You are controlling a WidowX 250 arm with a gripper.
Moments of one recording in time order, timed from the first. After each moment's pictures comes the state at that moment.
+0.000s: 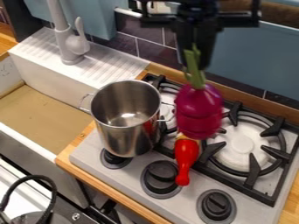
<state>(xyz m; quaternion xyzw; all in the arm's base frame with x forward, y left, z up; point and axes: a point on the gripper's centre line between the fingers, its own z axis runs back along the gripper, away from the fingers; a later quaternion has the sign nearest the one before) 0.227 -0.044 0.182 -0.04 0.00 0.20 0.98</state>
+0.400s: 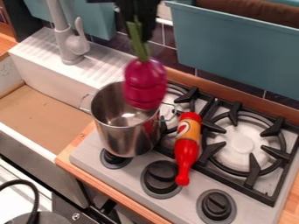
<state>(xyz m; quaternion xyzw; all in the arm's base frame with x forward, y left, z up) 0.233 0.021 0.190 -0.02 -0.01 0.23 0.97</state>
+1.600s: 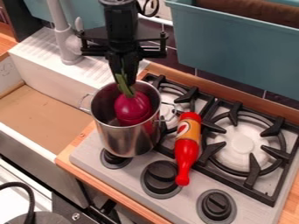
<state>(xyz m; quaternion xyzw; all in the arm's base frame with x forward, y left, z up) 0.237 0.057 0.113 0.04 -0.03 0.26 0.96</state>
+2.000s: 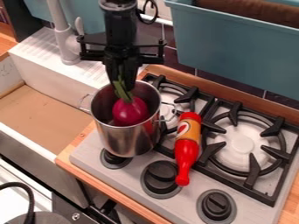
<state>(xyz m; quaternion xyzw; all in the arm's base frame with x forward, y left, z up) 0.234 0.059 0.105 0.05 -0.01 0.26 0.96</state>
